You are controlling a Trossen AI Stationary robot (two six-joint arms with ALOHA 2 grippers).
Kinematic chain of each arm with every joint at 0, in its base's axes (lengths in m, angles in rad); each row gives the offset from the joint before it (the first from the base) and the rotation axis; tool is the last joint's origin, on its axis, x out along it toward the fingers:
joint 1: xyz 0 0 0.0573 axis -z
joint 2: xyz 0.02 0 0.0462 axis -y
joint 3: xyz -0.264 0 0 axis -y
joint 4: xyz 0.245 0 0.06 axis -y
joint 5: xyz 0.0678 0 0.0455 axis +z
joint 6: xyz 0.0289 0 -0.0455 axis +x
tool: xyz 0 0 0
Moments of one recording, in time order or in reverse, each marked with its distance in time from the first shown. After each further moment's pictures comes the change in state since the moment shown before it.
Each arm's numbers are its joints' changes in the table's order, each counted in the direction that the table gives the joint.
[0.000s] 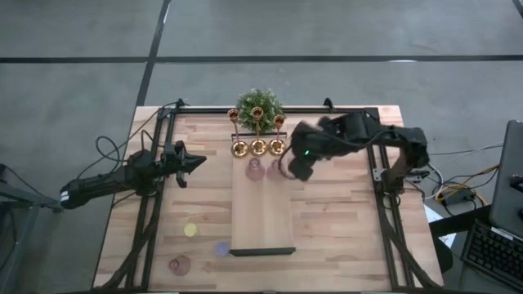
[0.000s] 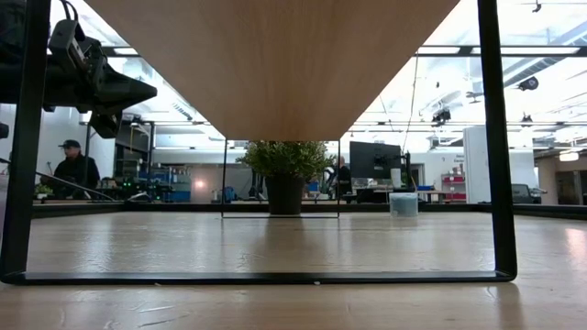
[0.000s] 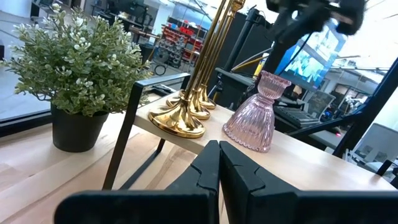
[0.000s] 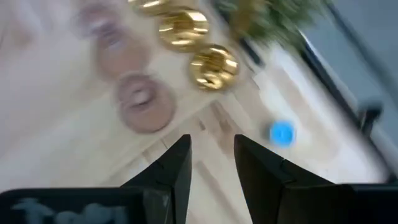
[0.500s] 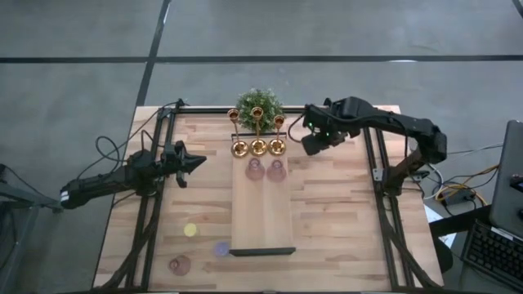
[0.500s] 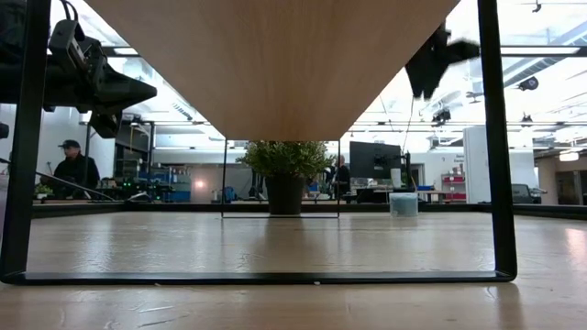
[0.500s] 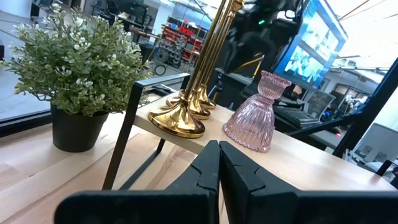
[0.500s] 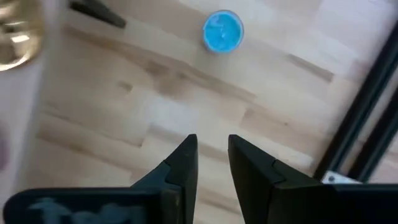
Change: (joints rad) left arm 0.000 0.000 0.000 0.000 0.000 0.000; right arm 0.370 0.194 -0.560 0.113 0.234 0.229
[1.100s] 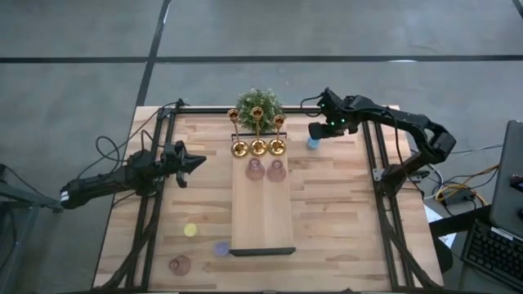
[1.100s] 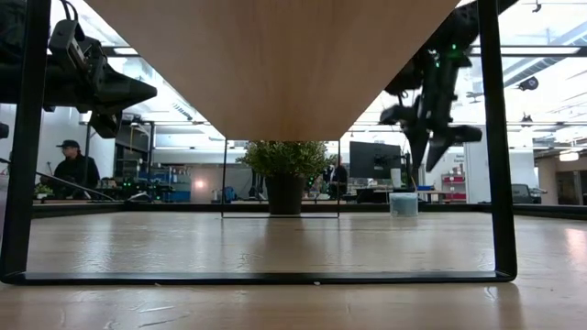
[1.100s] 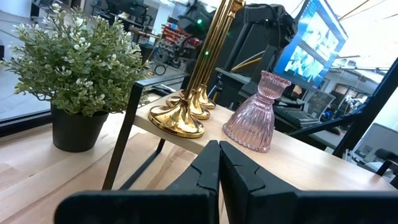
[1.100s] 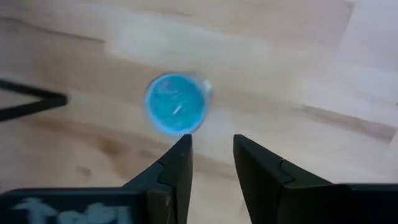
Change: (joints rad) left arm 0.000 0.000 0.000 0.000 0.000 0.000; right arm 0.425 0.045 -0.494 0.586 0.194 -0.227
